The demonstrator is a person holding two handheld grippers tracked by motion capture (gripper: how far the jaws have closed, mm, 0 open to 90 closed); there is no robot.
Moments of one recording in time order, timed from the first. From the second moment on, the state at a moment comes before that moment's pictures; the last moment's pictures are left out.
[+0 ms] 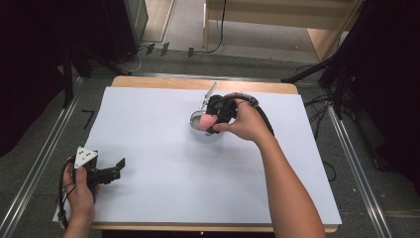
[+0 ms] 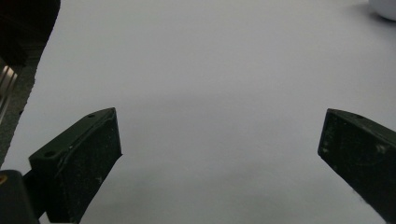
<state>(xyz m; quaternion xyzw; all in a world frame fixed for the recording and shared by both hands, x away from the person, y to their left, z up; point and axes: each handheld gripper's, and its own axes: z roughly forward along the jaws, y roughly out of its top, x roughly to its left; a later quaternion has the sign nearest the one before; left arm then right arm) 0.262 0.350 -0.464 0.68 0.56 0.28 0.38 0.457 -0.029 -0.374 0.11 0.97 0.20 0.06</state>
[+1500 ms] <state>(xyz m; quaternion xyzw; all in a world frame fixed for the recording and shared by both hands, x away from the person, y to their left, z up) 0.262 0.350 -0.464 0.68 0.56 0.28 0.38 0.484 -0.019 -0.397 0.10 0.98 0.19 0.06</state>
